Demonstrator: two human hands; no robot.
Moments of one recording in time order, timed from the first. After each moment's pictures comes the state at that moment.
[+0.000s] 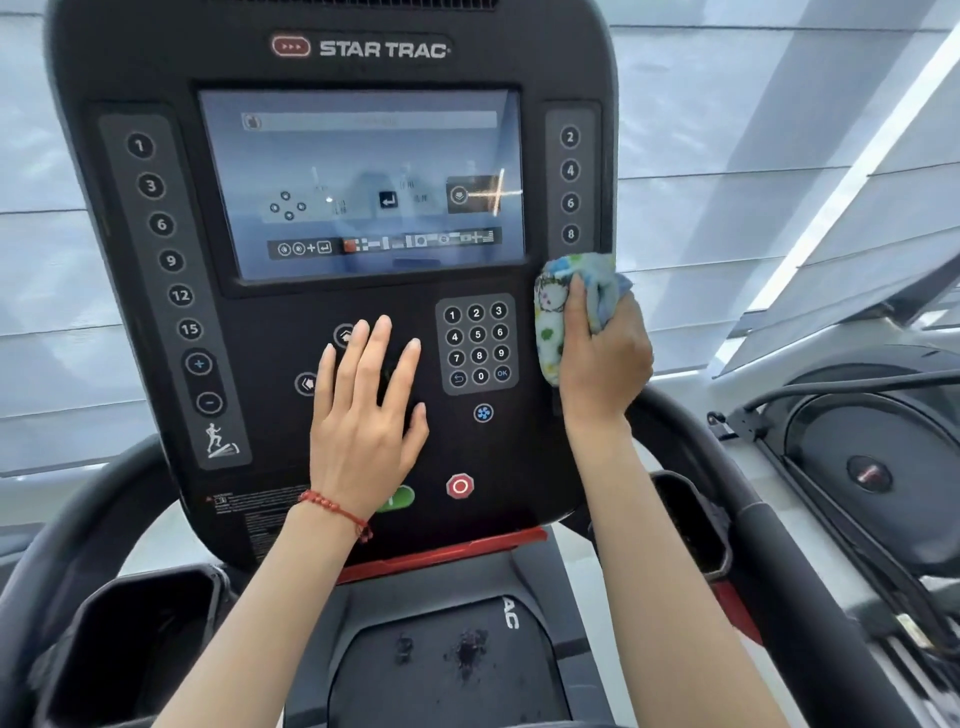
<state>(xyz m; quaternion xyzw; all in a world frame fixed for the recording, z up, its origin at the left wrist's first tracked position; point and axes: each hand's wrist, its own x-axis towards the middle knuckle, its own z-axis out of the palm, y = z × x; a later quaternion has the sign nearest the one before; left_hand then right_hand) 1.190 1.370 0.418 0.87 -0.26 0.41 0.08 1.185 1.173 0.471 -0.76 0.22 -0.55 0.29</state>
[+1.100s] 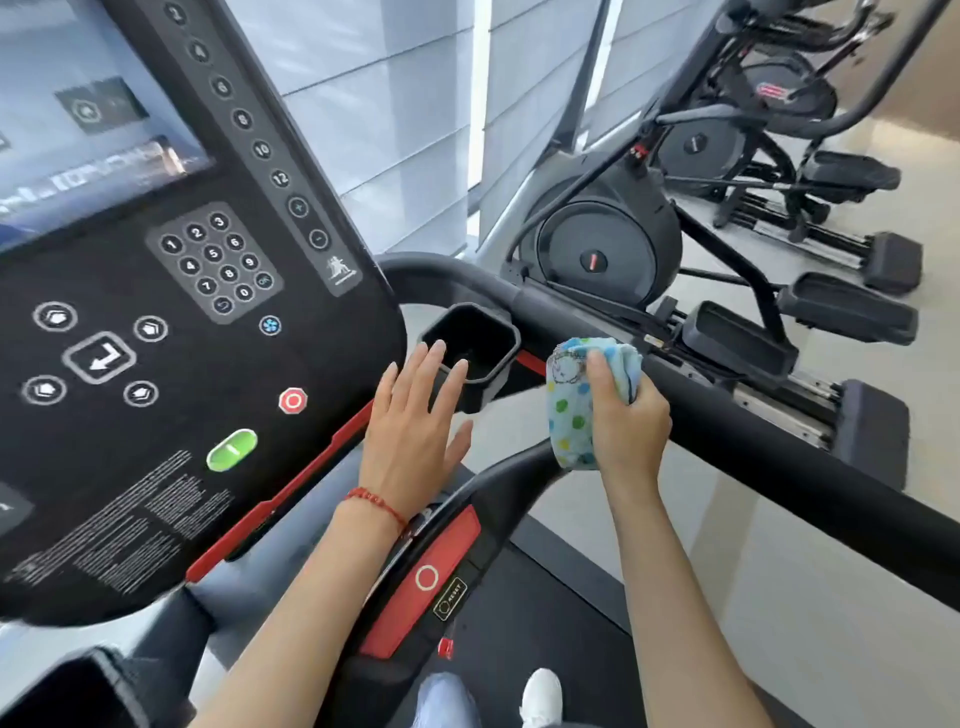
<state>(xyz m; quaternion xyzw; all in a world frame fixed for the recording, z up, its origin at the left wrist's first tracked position) 1.061 1.297 0.379 0.74 -0.61 0.18 0.21 0.900 1.197 0.423 -0.56 0.56 -0.44 0.42</state>
